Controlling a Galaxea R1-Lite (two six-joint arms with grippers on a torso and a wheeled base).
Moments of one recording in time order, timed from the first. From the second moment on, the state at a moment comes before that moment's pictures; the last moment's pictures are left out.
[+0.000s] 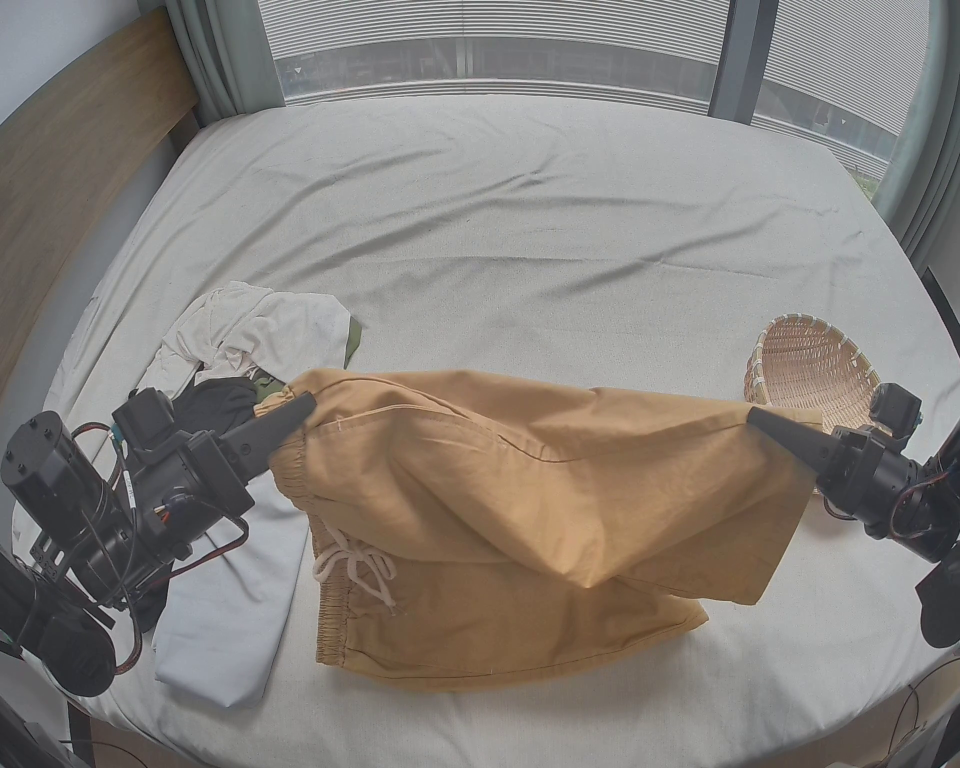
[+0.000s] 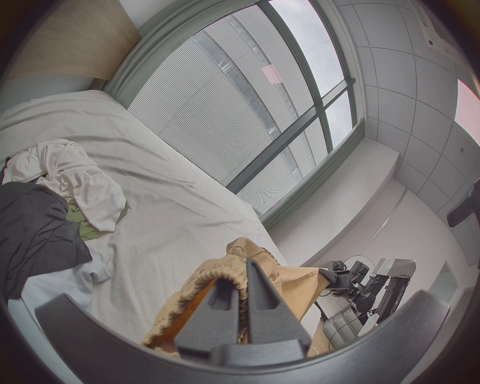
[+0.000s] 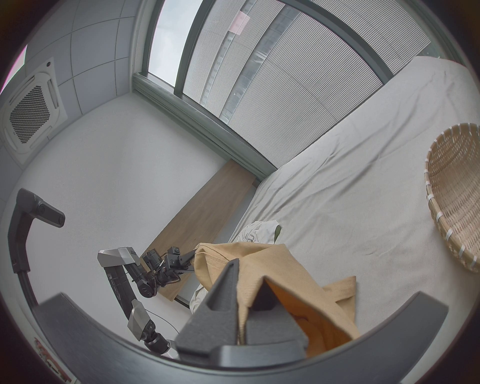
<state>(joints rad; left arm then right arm) -0.31 1.67 -0.29 -1.55 -0.42 -0.59 0.21 1.59 -0.26 -1.54 0.71 0.64</state>
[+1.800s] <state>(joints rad) -0.17 1.64 -0.34 -1.55 -0.48 -0.57 0.06 1.51 -0.32 -1.54 0.74 0.68</state>
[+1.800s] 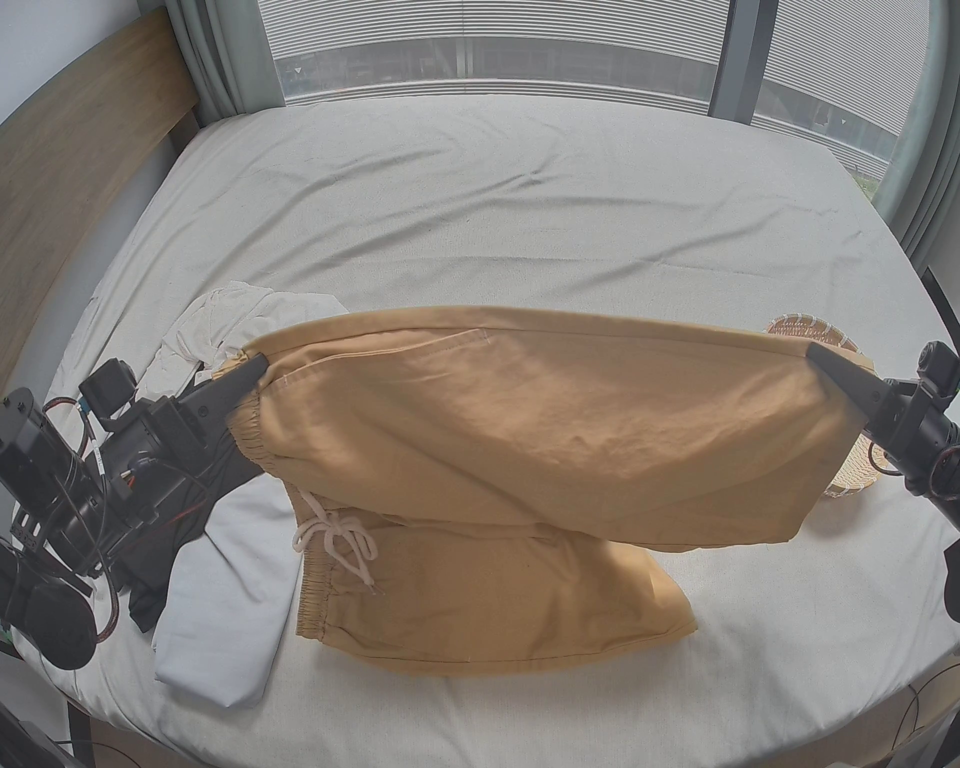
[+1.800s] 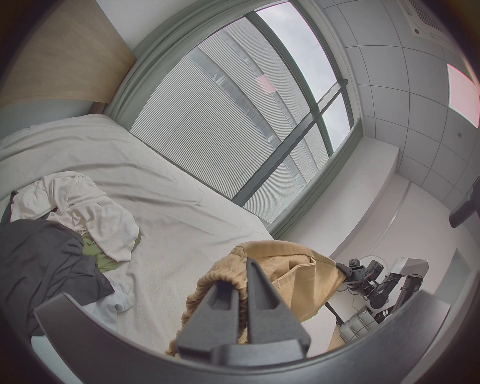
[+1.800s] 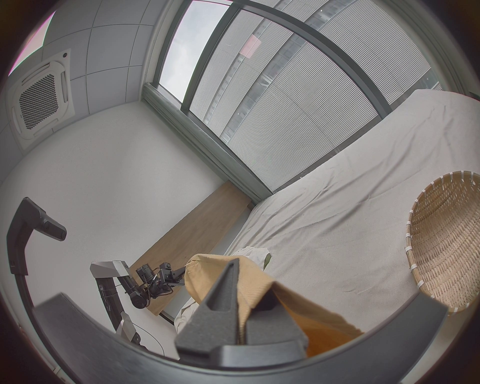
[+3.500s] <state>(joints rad) -0.19 1.76 -0.49 -1.55 -0.45 -0.58 0.03 1.73 -0.53 -1.54 0.74 0.67</state>
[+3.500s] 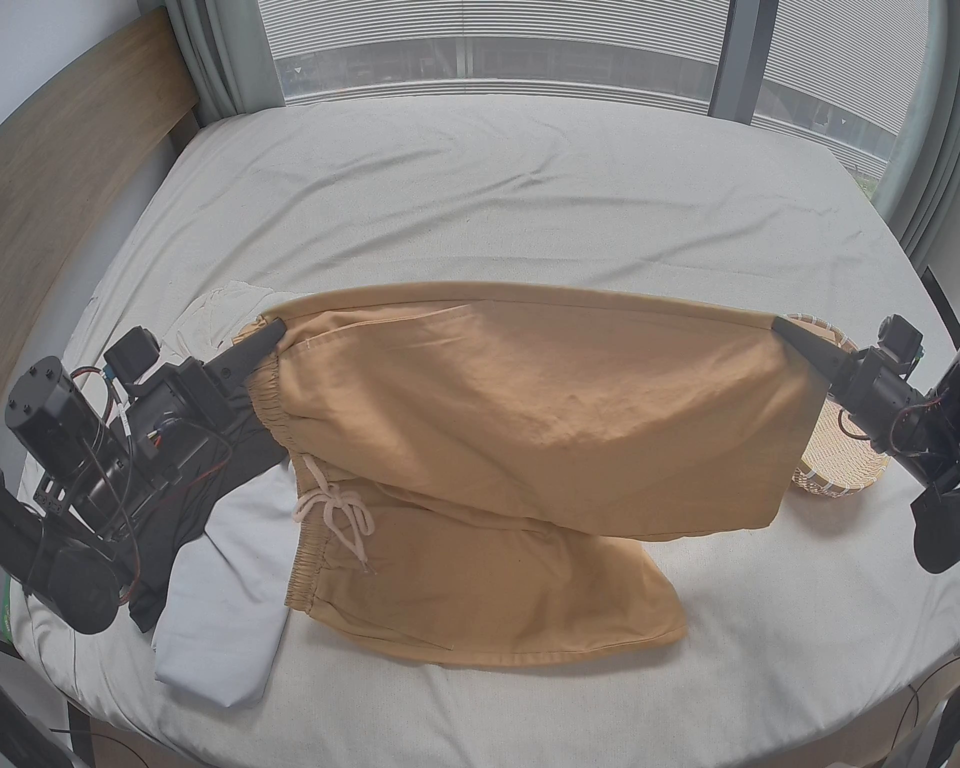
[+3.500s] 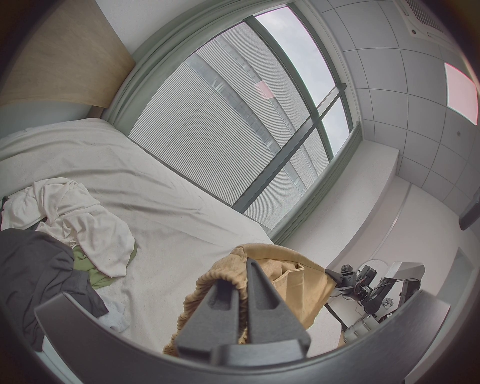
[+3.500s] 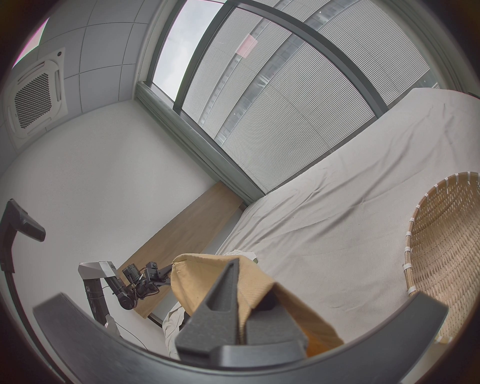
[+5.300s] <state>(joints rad) -0.14 2.18 -0.92 -1.55 -0.40 -0.66 0.03 2.19 -1.11 -1.45 0.73 0.67</state>
